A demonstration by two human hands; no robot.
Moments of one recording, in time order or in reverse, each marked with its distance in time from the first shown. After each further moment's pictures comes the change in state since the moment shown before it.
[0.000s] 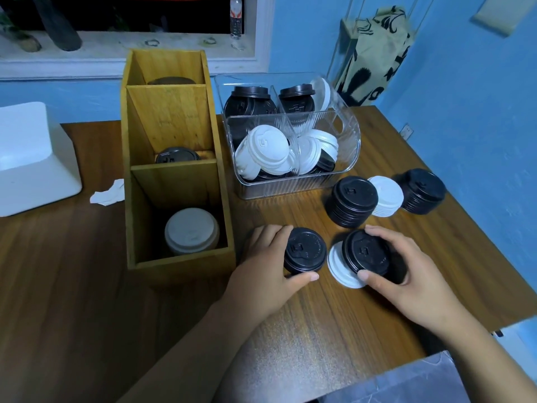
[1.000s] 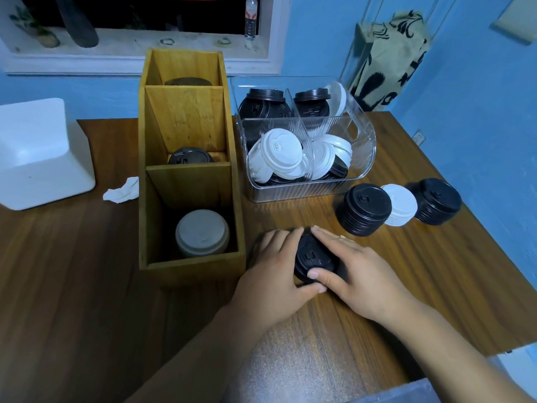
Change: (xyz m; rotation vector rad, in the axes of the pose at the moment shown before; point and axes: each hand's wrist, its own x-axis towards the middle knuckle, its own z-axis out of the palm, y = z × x) left_hand 0.001 -0.003 0.005 -0.006 0.036 0.032; right_hand 0.043 -0.038 0.057 -0.297 -0.249 -0.160
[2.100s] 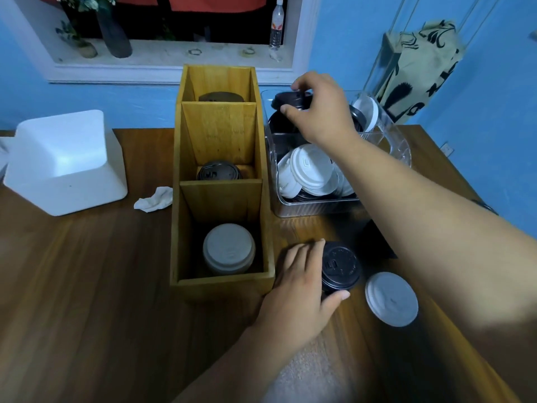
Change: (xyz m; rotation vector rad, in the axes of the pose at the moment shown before) left_hand 0.001 0.003 -0.002 0.008 0.050 -0.024; right_hand 0.276 -0.068 -0.064 0.053 0.461 -0.035
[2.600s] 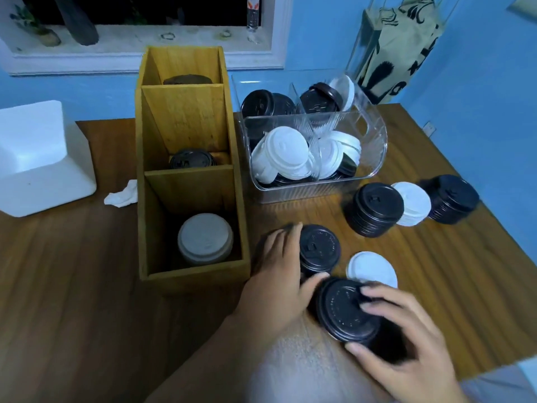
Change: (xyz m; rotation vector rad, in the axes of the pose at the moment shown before) left_hand 0.002 -0.001 0.001 -0.021 0.023 -0.016; right_hand -0.354 0.046 -0.087 0.255 0.002 -0.078
